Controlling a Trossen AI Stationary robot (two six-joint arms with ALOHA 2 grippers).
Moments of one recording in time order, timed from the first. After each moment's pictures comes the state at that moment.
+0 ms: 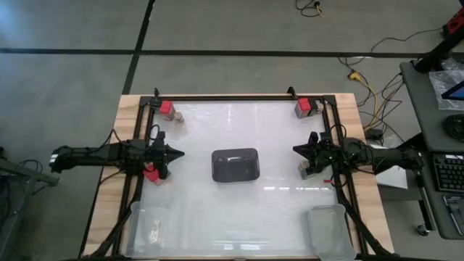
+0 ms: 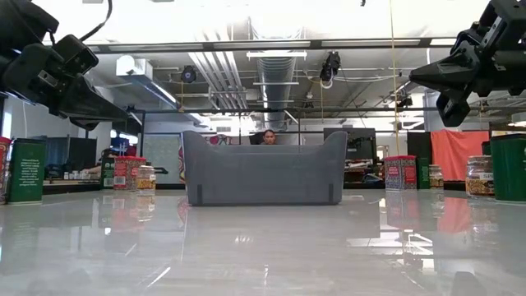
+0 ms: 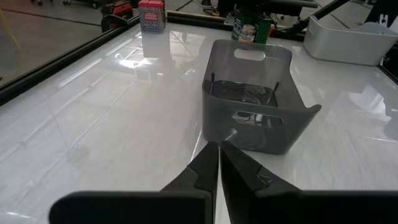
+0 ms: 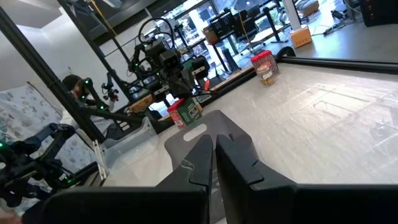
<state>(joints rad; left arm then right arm) 0.02 0.14 0.10 -0.28 -0.15 -0.14 -0.01 0.04 0.01 0.03 0.10 0.52</state>
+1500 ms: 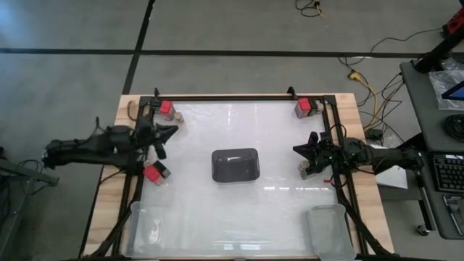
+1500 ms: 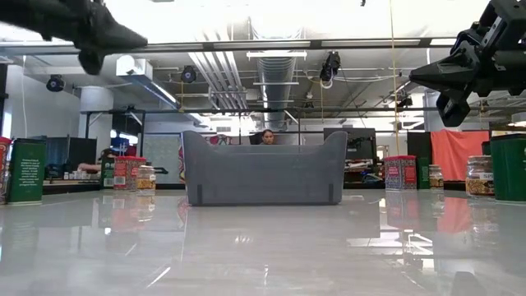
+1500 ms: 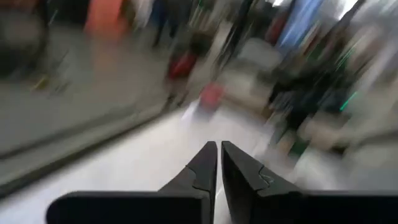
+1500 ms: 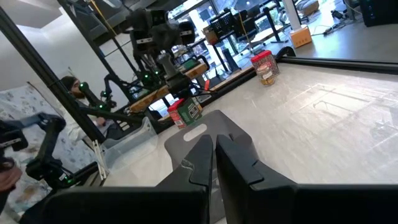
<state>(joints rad) 0.02 0.39 0.50 -0.30 -0.46 -0.33 -0.01 0.04 0.01 0.03 0.10 0.52</state>
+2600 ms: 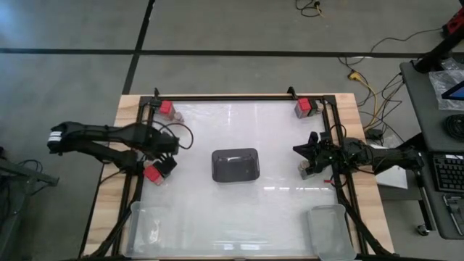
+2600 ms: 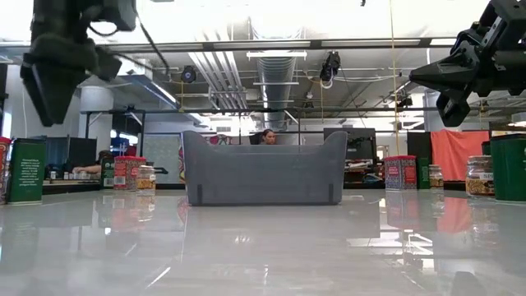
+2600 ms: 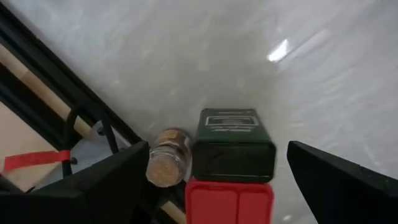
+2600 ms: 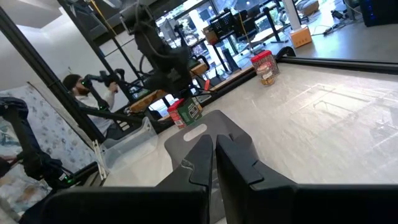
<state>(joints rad) 0.02 1.10 0.86 -1.36 -0.08 -0.83 -0.01 0.04 0.01 0.03 0.10 0.52</state>
